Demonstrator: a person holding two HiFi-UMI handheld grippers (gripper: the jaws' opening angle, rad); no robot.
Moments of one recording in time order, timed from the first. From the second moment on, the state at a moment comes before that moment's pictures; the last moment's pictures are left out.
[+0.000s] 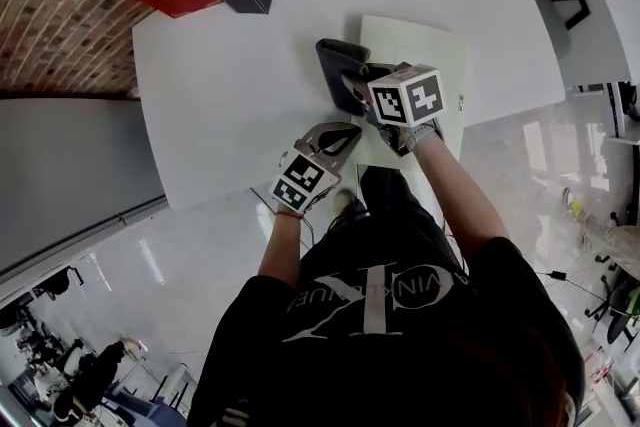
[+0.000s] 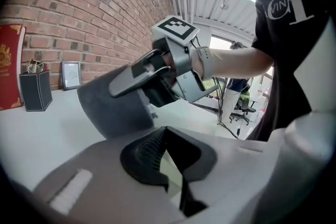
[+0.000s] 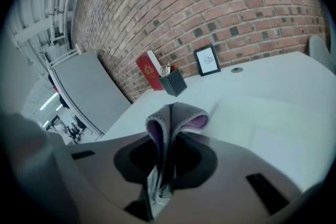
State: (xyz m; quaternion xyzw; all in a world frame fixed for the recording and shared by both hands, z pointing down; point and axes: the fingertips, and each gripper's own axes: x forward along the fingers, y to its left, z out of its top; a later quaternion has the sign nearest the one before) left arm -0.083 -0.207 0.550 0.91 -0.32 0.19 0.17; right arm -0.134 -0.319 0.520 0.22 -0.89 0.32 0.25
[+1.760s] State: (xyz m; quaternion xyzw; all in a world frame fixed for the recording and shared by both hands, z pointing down) left arm -0.076 -0.204 0.564 0.92 -0.26 0.19 0.21; right arm 0.127 -0.311 0.550 0.43 -0.77 0.26 0.38
